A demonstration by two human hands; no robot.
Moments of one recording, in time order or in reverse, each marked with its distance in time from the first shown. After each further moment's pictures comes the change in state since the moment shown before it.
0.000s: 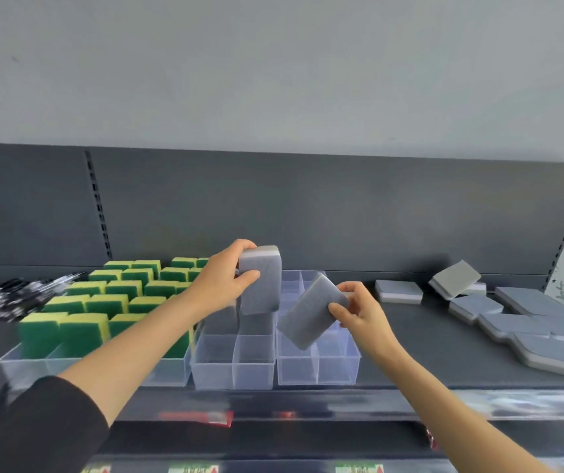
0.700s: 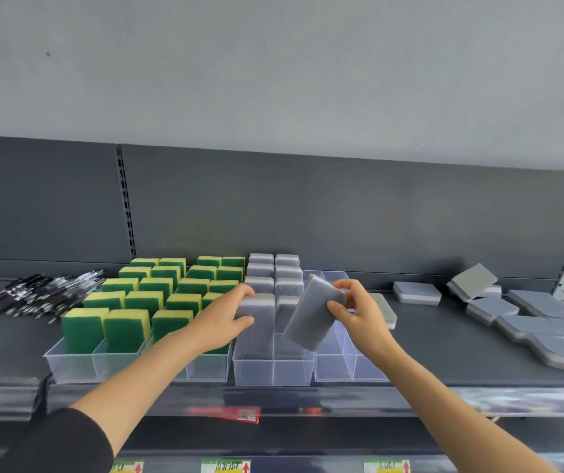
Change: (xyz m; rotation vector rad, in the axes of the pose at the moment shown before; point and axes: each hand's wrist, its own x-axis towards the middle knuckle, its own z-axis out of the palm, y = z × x) left_hand -0.047 -0.086 -0.018 0.077 -0.263 -0.131; right_hand 0.001 -0.030 0.070 -0.021 0.015 -0.030
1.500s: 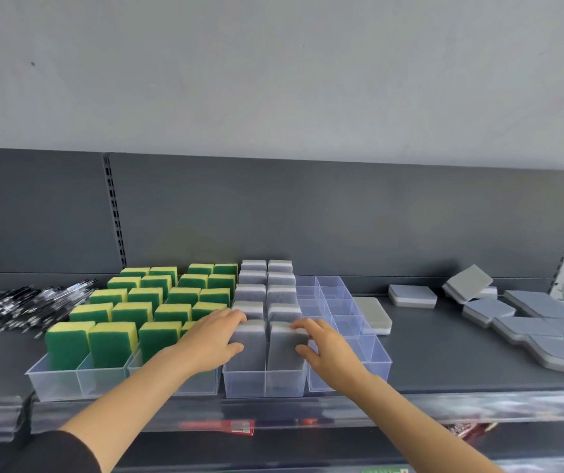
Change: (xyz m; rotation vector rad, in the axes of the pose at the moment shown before) left_hand 0.001 -0.001 0.010 0.366 -0.068 0.050; right_hand -0.006 0.029 0.032 -0.456 -0.250 -0.104
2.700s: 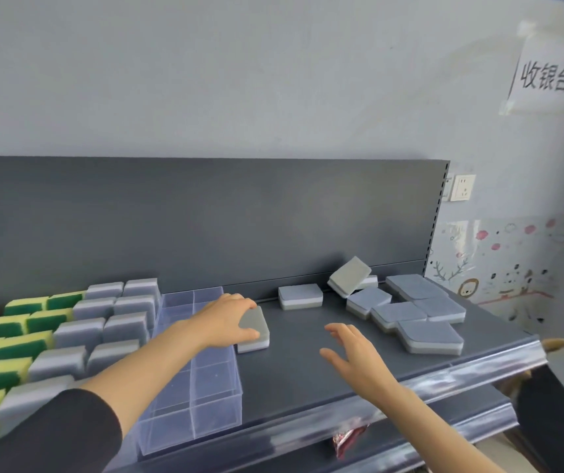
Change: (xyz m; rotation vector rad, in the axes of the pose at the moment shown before) left_hand 0.161 0.197 0.045 0.024 -0.202 0.232; right_hand -0.077 0.195 -0.141 -0.081 0.213 0.309
